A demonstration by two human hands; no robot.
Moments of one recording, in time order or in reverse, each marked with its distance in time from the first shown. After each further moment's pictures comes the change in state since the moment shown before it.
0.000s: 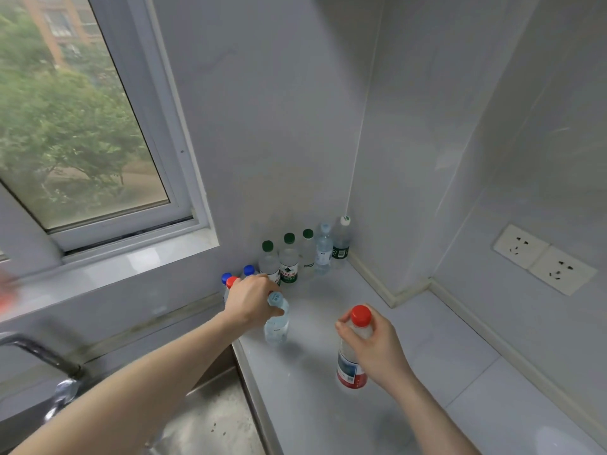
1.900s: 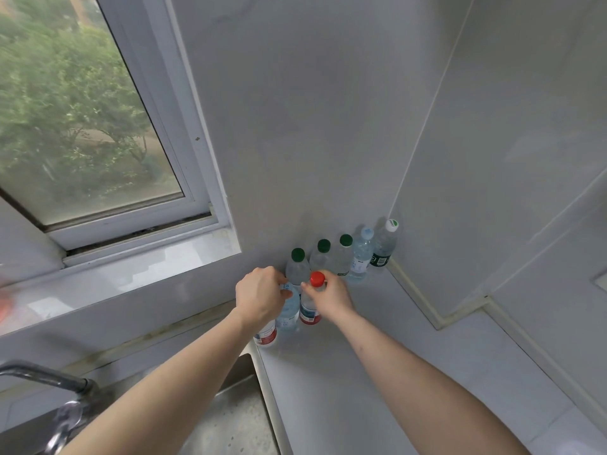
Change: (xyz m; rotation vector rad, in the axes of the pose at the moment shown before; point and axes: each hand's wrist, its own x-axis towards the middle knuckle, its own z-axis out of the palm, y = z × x) left_hand 0.087 -0.060 0.028 -0.086 0.017 -0.295; right_hand 0.219 0.046 0.160 -0.294 -0.118 0.199
